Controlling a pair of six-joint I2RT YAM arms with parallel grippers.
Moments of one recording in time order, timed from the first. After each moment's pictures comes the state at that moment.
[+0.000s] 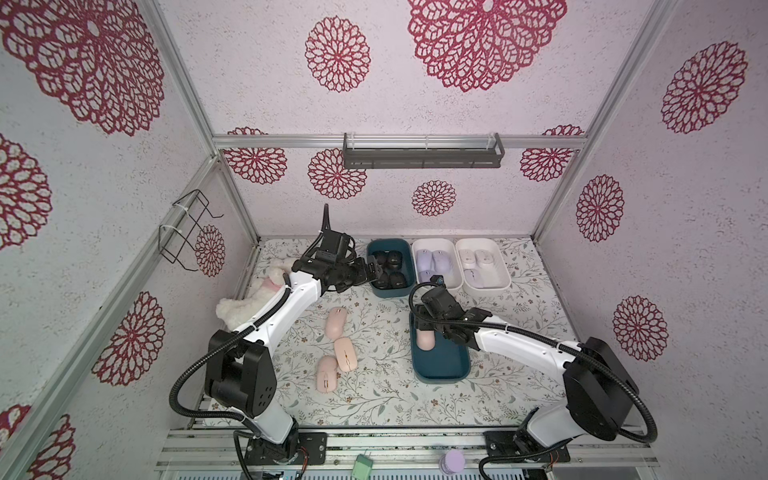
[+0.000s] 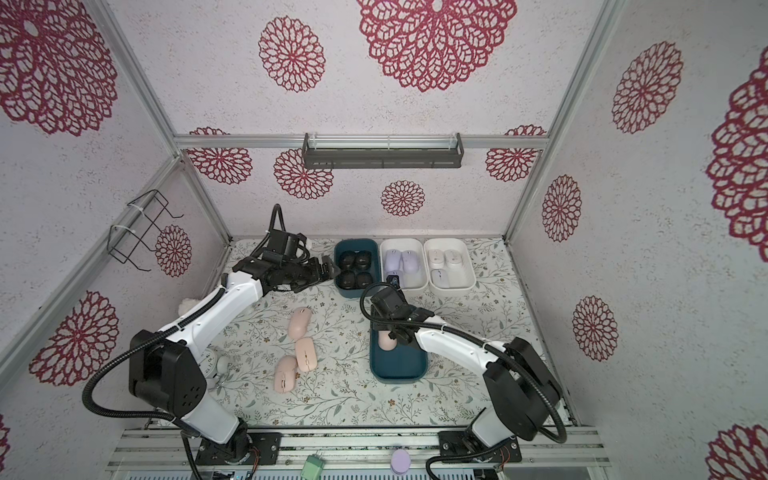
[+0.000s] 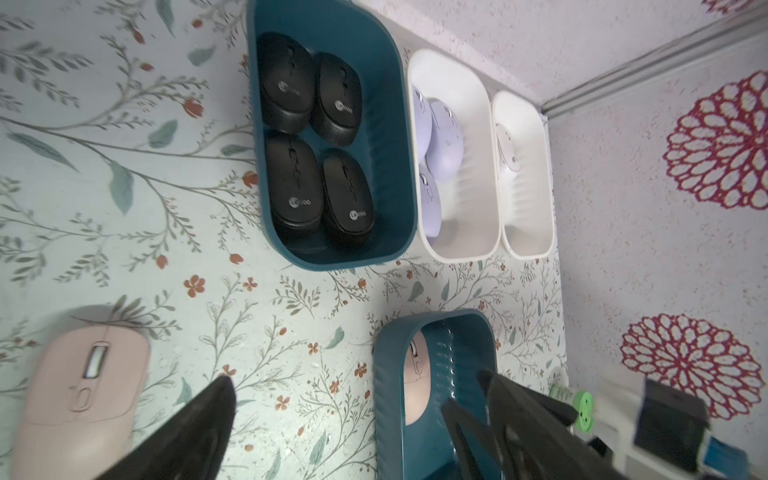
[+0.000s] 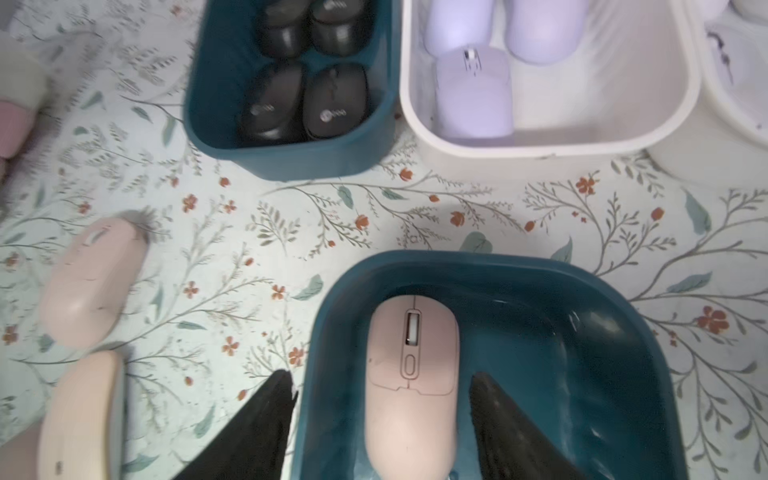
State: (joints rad) left arm -0.33 1.63 1.42 -0.61 0.26 -0.58; right arm 0.81 1.50 1.01 -0.32 0.31 0.62
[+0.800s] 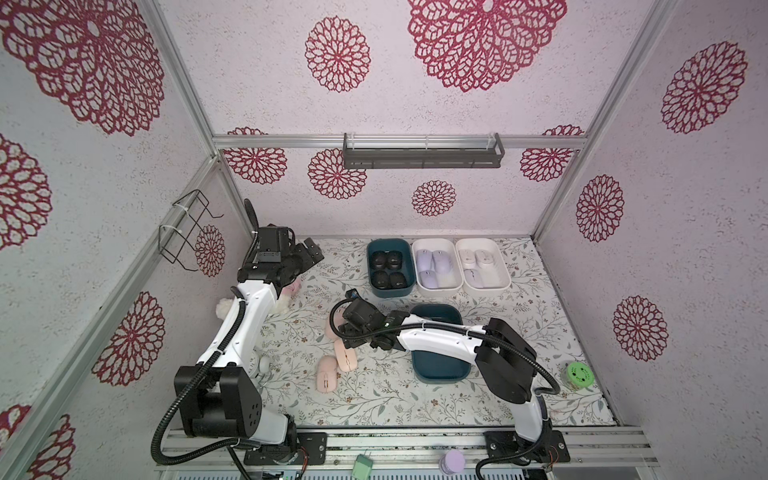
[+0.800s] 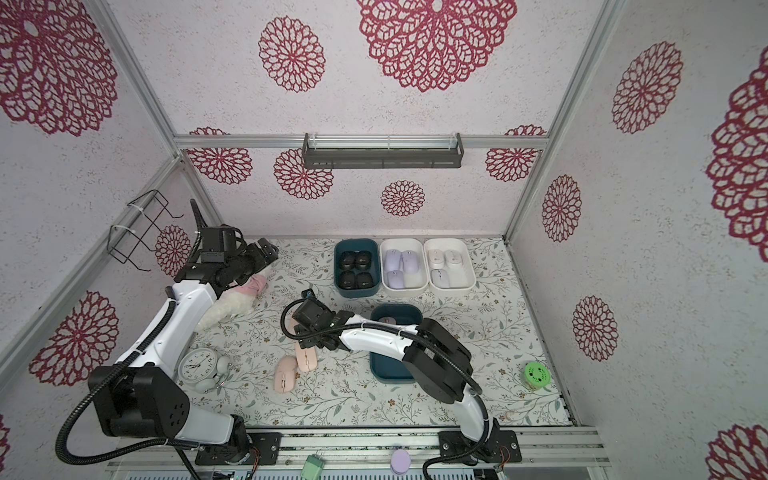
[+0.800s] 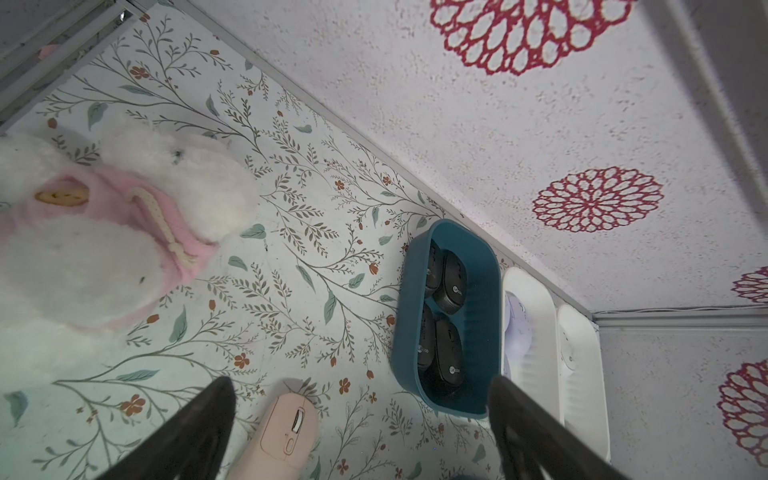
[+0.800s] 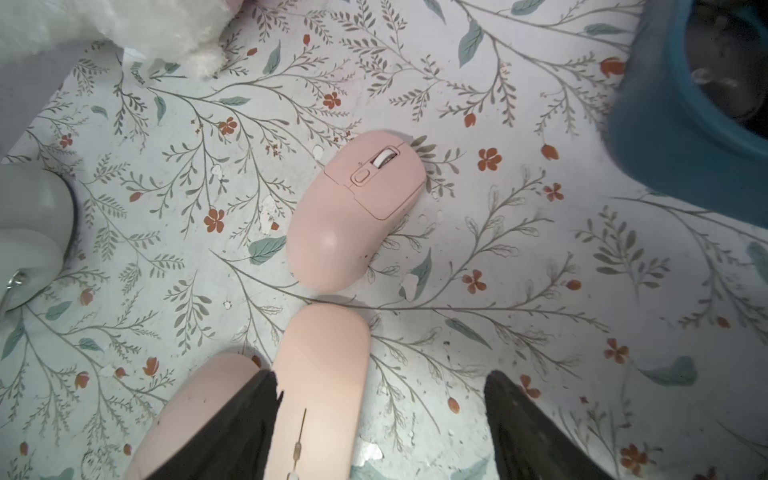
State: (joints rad) left arm -0.02 1.48 1.34 -0.53 0.09 -0.63; right arm 1.10 2.06 1.58 -0.40 0.22 0.52
